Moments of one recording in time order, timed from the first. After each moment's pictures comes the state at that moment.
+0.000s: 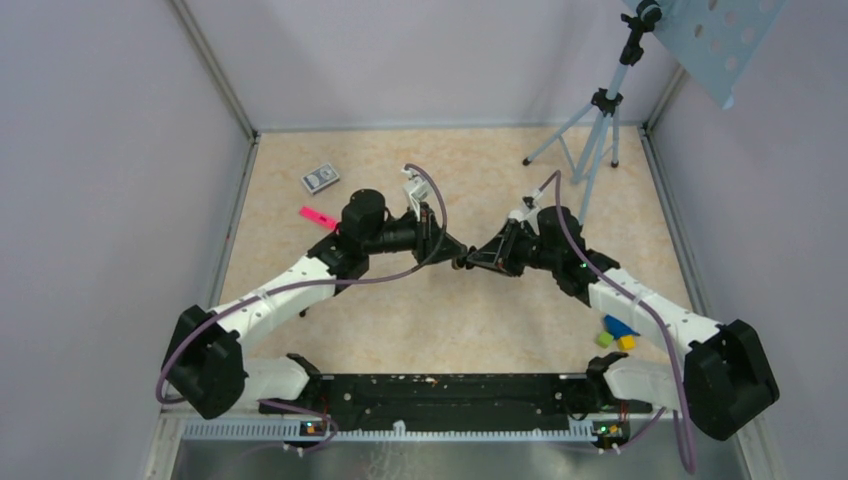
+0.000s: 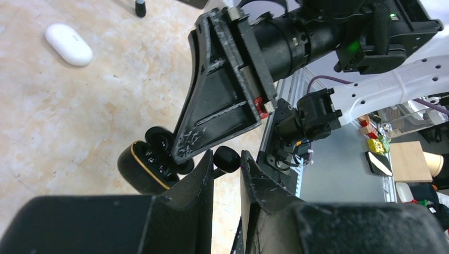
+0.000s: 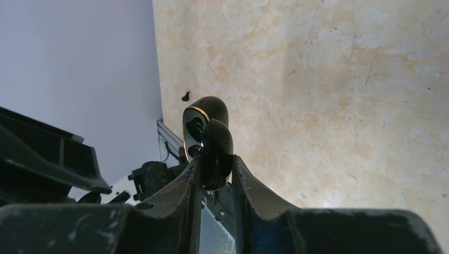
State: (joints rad) left arm -0.64 1.27 0.86 0.19 0.70 -0.48; right arm 0.53 1.16 0.66 -0.01 -0.43 1.00
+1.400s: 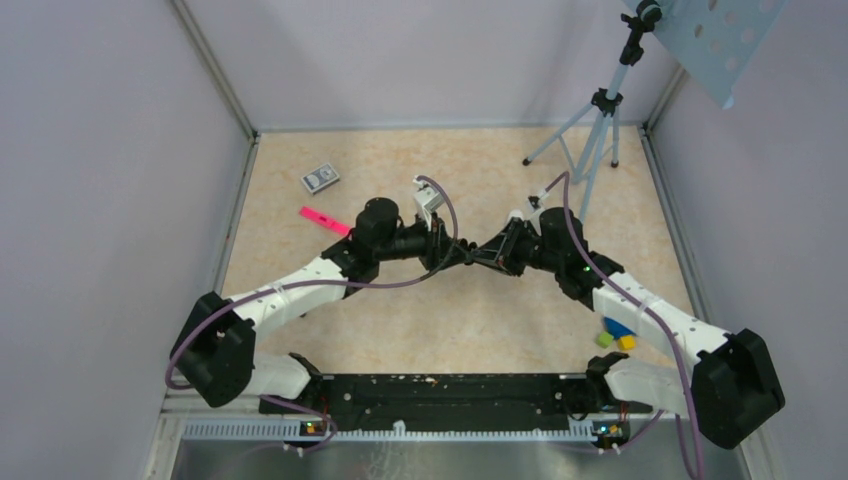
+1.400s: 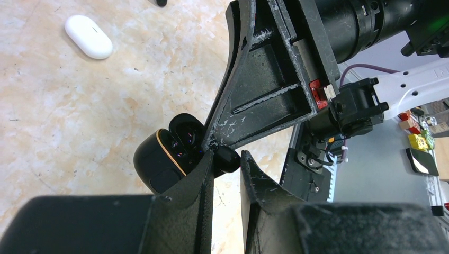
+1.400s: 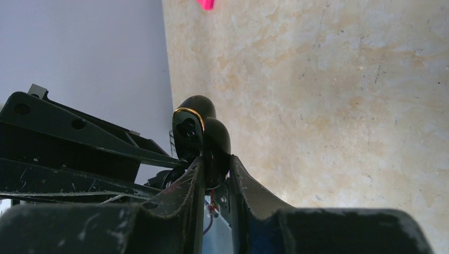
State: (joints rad) left arm -0.69 1.34 0.82 0.26 0.60 -0.38; right arm 0.55 1.11 0.66 -0.03 -0.36 1.09
